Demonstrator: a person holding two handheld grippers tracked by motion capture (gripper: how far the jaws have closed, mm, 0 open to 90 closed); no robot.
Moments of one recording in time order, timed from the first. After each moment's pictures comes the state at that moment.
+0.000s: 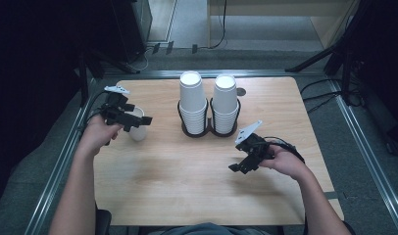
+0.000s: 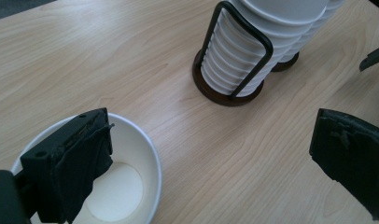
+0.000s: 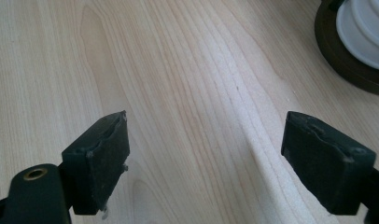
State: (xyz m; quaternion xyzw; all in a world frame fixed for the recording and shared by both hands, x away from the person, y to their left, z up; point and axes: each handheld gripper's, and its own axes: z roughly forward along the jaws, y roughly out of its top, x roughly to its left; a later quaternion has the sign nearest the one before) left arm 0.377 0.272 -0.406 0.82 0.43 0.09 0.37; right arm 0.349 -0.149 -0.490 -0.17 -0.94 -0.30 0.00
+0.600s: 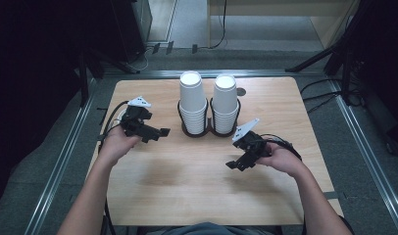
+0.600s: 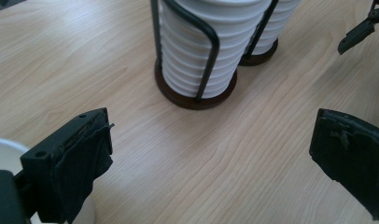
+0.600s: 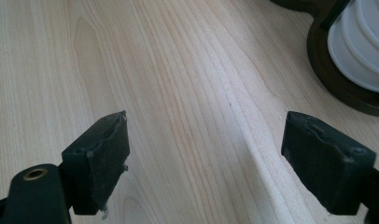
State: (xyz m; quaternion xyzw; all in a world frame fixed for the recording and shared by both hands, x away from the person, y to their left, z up) left arm 0.358 0.220 -0.428 0.83 0.40 0.11 0.37; right arm 0.355 -0.142 -0.489 -0.17 -0.94 -0.30 0.00
